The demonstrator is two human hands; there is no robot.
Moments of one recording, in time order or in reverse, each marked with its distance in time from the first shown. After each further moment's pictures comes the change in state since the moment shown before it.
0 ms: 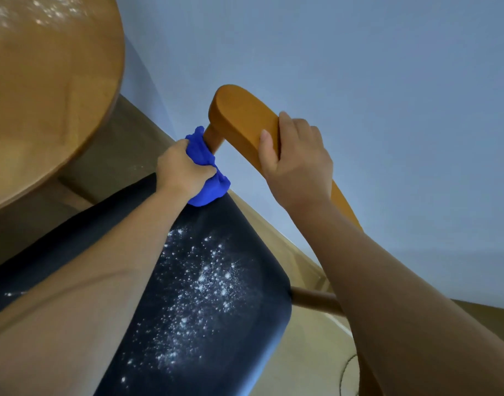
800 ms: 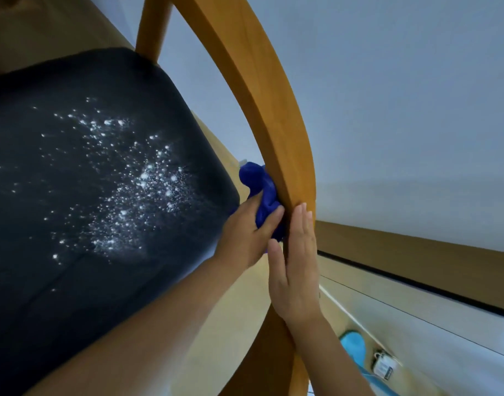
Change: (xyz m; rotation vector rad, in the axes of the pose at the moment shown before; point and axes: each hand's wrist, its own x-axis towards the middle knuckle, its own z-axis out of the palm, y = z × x) left_hand -0.260 0.005 0.138 -0.451 -0.421 0.115; right_hand -0.267 0.095 -0.065 0.272 -0.327 0.247
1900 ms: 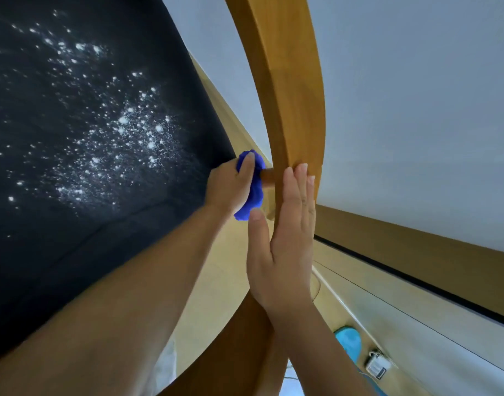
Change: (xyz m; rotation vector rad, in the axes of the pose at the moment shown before) left_hand 0.045 -0.047 0.031 0.154 0.274 -0.355; right_hand 0.000 0.012 0.004 0.127 -0.028 -0.022
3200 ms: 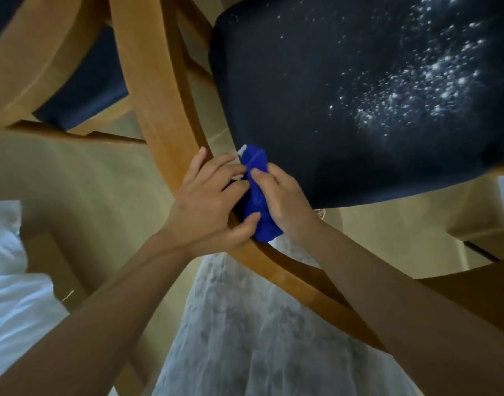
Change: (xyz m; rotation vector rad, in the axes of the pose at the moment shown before) left_hand -0.306 -0.129 -0.314 1.036 0.242 0.271; right_hand -0.158 -0.164 0.167 0.626 -1.090 0.118
